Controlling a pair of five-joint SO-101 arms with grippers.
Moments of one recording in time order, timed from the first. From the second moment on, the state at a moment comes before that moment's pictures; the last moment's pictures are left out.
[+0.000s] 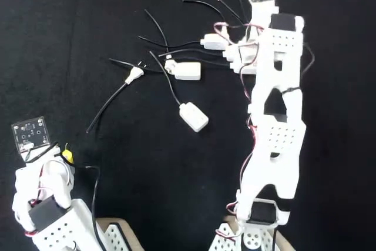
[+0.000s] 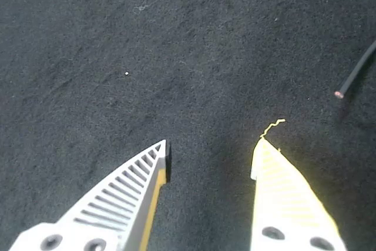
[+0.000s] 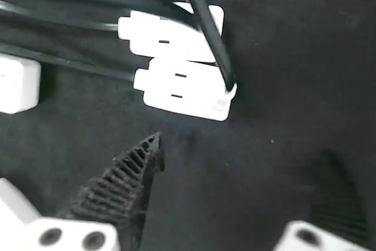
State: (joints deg) left arm -41.0 -103.9 89.8 69.7 -18.4; right arm 6.2 47.5 -58.2 93.8 13.7
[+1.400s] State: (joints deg) left arm 20.5 -12.1 43.4 32.5 22.8; right arm 15.9 -29.5 60.1 43.1 1.9
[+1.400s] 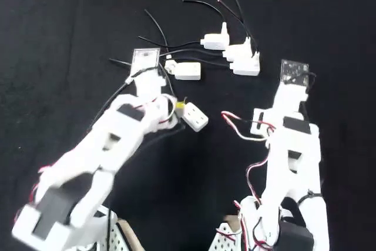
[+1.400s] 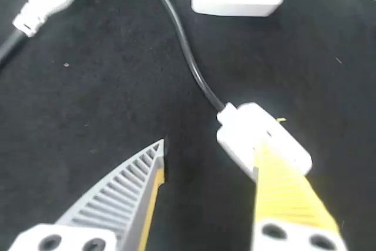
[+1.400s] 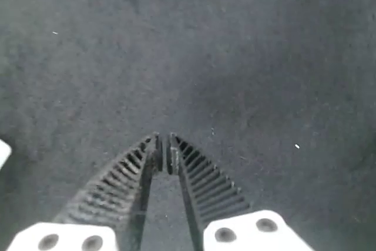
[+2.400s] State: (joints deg) left arm 20.6 23.5 2.9 67.2 38.5; right arm 16.3 -29.6 62.3 38.4 1.9
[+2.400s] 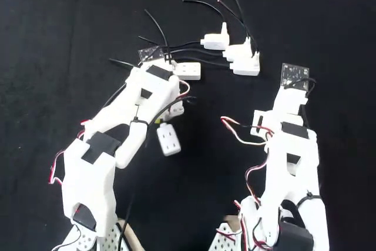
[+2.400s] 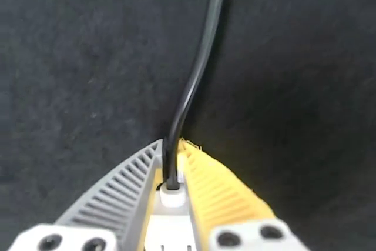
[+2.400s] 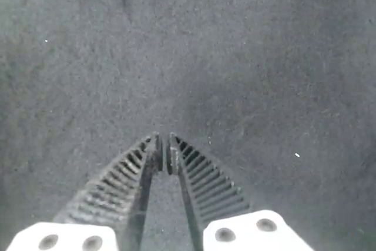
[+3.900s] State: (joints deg) left arm -27.0 -21.8 42.4 71.1 10.9; right arm 16.1 -29.6 64.5 35.2 1.9
